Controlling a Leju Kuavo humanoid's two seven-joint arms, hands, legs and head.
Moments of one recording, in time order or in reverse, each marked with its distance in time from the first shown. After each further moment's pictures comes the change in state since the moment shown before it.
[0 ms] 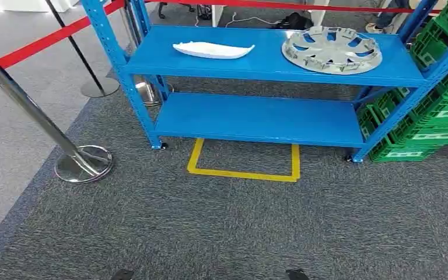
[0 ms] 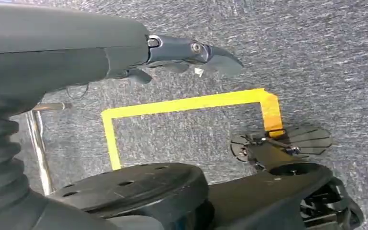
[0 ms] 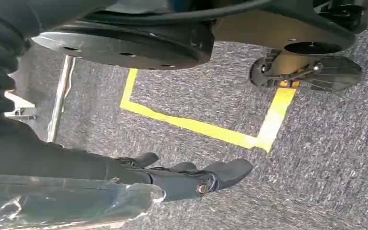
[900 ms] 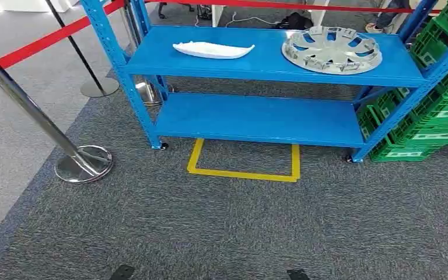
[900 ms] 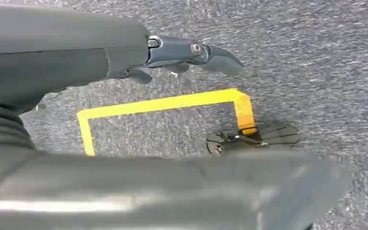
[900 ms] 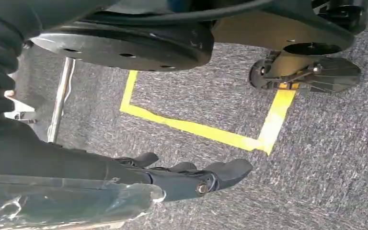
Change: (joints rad) left arm -0.009 -0.005 0.004 0.000 0.002 -0.003 -0.072; right arm 0.000 0.000 -0.010 0.000 -0.009 0.006 -0.001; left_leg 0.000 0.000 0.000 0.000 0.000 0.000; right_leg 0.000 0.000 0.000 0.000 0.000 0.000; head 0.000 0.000
